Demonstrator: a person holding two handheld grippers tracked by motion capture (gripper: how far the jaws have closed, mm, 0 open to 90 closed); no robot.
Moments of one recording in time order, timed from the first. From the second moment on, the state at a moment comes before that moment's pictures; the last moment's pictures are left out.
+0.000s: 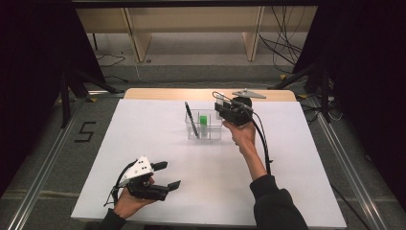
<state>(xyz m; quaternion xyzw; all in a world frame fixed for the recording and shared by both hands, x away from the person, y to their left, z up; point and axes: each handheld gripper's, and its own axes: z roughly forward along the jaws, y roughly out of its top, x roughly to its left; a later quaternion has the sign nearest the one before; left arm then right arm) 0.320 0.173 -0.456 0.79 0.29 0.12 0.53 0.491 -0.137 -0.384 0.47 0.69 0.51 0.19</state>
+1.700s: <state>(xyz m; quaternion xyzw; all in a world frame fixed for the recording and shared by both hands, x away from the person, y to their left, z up) 0.325 0.178 -0.458 0.78 0.31 0.12 0.53 0.453 -0.142 -0.389 0.45 0.73 0.49 0.17</state>
